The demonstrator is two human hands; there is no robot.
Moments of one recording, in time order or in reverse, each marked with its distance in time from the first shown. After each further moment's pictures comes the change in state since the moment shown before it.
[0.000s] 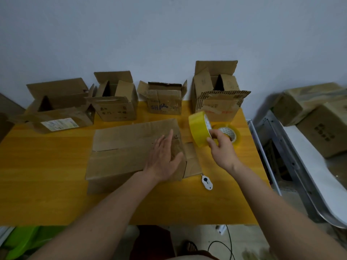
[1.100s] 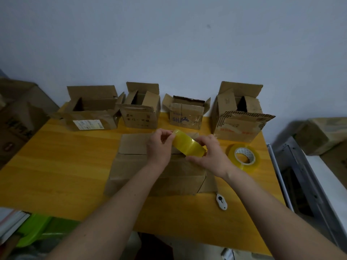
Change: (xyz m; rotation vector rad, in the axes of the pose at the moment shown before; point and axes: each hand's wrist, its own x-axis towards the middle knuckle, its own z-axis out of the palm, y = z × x) left_hand 0.003 0.004 -0.080 -0.539 0.559 -0.245; right_hand 0.013 -0.074 0.036 -0.115 -0.279 -0.225
